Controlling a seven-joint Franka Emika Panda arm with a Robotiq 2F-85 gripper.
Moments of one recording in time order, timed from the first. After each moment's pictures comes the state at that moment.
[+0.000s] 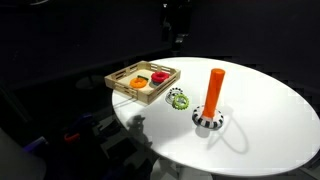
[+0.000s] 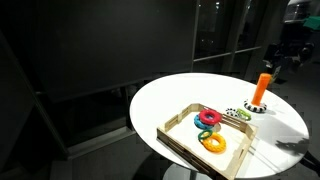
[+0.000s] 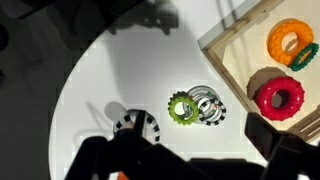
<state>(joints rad) -0.11 -0.18 -0.02 -2.35 0.04 2.07 0.32</state>
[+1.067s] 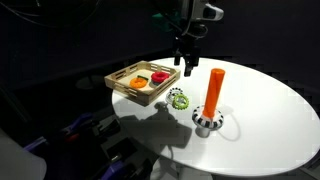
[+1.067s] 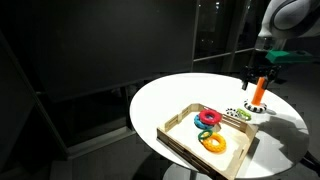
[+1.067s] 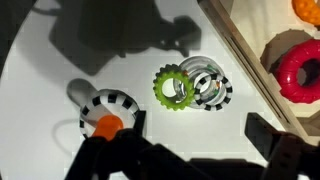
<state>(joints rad) -0.08 0.13 -0.02 -2.27 0.05 2.35 0.32</state>
